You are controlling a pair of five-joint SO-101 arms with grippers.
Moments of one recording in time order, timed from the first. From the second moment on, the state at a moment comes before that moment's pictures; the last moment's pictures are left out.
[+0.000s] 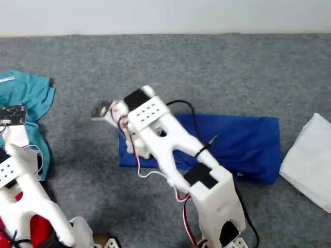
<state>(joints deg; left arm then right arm) -44.1 -26.6 42.6 72.1 -24.0 -43.1 29.3 -23.6 100.0 29.8</state>
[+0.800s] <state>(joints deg) -44.1 -26.6 42.6 72.1 -24.0 -27.2 40.4 -40.1 91.4 44.7</state>
